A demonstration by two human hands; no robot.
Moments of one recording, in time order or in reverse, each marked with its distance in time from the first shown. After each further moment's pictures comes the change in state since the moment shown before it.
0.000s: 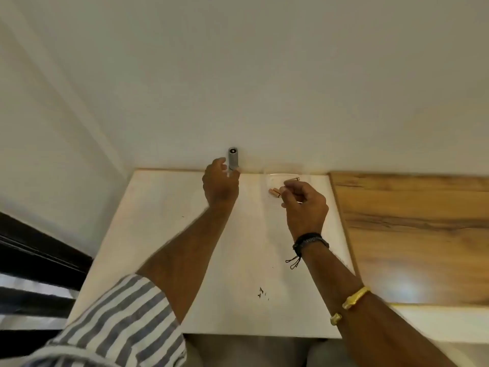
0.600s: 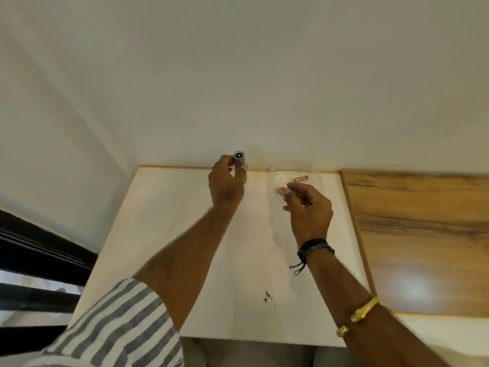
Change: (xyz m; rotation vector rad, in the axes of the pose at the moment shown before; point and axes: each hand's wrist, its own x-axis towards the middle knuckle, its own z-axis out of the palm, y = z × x) left_hand 0.008 -0.013 0.010 -0.047 -0.002 0.112; right_hand 0.008 0.029 0.012 0.112 -0.013 0.049
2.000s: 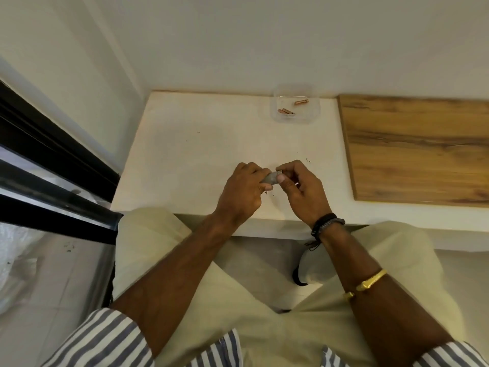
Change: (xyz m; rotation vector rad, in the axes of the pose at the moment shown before) left_hand -0.232 -0.001 -0.100 0.384 -0.463 0.500; right_hand -0.152 0.005 -0.094 -0.363 -0.513 -0.218
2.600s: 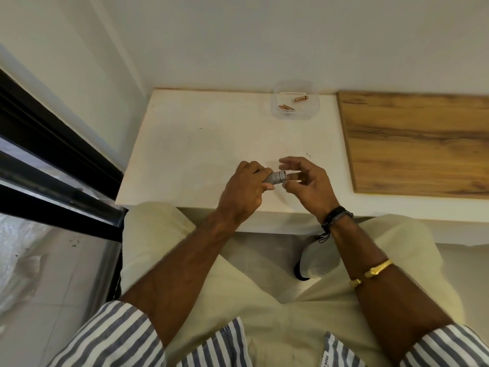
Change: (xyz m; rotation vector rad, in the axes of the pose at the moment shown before) left_hand -0.013 0.001 0.000 0.019 -0.026 0.041; right_hand -0.008 0.005 -0.013 0.143 -0.071 0.116
